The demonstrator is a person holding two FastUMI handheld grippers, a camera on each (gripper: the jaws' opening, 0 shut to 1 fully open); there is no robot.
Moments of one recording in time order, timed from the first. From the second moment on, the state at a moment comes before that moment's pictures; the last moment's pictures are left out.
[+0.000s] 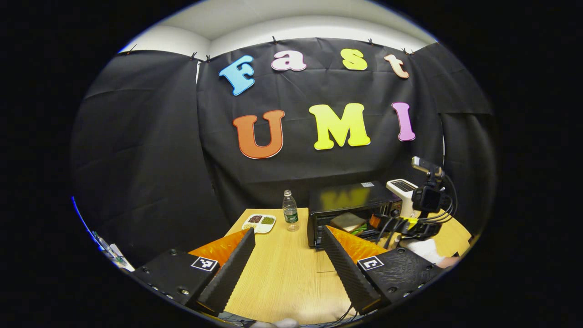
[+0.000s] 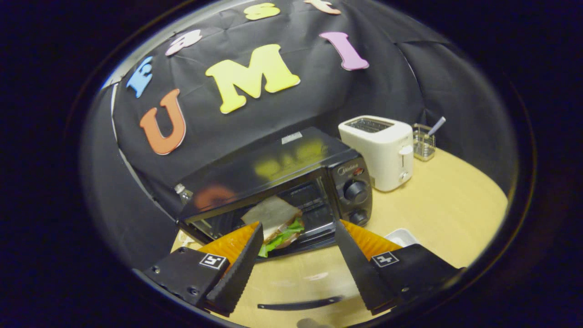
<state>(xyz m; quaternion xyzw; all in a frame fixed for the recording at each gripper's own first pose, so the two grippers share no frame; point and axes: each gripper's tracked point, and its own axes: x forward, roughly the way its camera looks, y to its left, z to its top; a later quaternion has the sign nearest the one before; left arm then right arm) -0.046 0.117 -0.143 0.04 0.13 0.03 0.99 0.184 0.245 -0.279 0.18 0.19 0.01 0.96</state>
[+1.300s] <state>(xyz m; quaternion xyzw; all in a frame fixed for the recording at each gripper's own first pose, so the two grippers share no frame) -0.015 -0.024 -0.304 0.01 0.21 -0.02 0.98 0.013 -0.034 -0.061 0.01 0.06 -0.03 1.00</state>
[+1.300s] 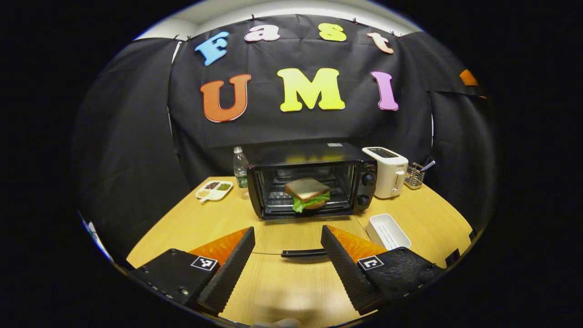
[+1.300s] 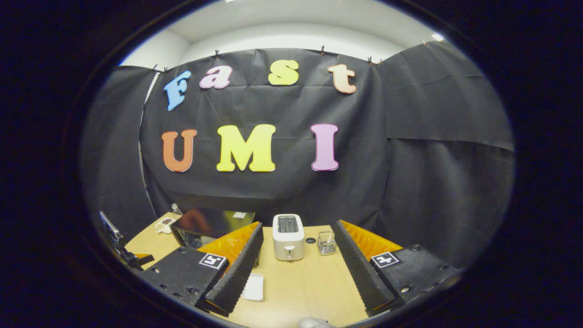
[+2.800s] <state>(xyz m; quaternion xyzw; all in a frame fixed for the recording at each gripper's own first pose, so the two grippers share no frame) 0.026 -0.060 -0.445 0.00 0.30 -0.02 0.95 0.030 -0.061 -0.083 -0.04 0.12 -0.05 0.99</state>
